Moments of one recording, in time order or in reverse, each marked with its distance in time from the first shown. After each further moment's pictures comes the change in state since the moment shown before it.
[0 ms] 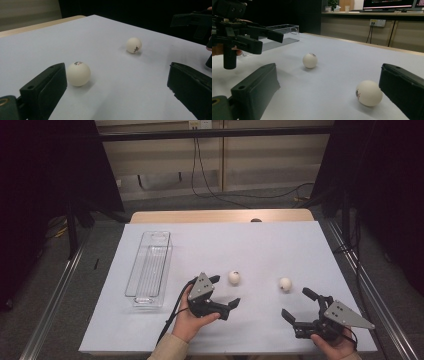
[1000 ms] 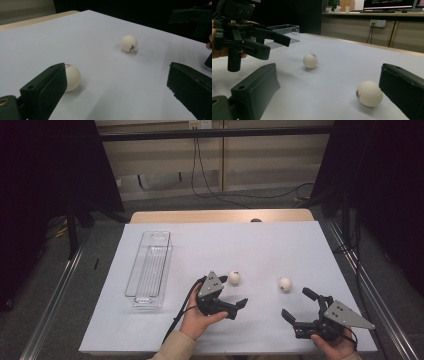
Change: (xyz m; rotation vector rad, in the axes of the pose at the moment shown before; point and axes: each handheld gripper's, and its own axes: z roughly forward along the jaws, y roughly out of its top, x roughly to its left) left arm -0.007 0.005 0.020 0.035 -0.031 -0.004; right arm 0.000 0.000 0.000 -0.002 0.004 -0.004
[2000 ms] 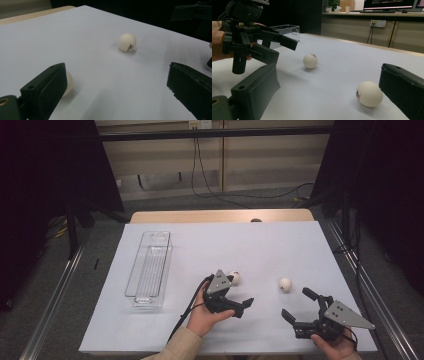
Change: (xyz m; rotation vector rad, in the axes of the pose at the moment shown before) left arm -0.003 0.004 0.018 0.036 -0.016 0.002; right arm 0.000 0.000 0.000 -0.002 0.001 0.000
